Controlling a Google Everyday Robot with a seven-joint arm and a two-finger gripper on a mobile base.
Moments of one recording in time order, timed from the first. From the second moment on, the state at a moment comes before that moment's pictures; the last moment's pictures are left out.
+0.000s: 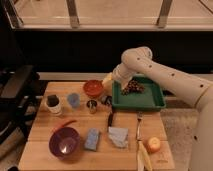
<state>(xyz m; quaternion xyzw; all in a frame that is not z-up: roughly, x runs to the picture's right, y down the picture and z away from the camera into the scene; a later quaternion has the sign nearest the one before) 0.064 -0.026 0.798 -0.26 0.05 0.75 0.60</state>
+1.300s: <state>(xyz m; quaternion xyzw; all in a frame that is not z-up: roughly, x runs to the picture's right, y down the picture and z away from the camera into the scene) 0.067 0.002 0.789 -0.27 0.08 0.74 0.61</state>
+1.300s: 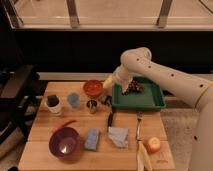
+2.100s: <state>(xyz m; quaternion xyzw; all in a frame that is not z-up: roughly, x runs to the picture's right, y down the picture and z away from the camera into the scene) 0.085 0.151 0.745 -0.30 0.18 0.71 0.61</state>
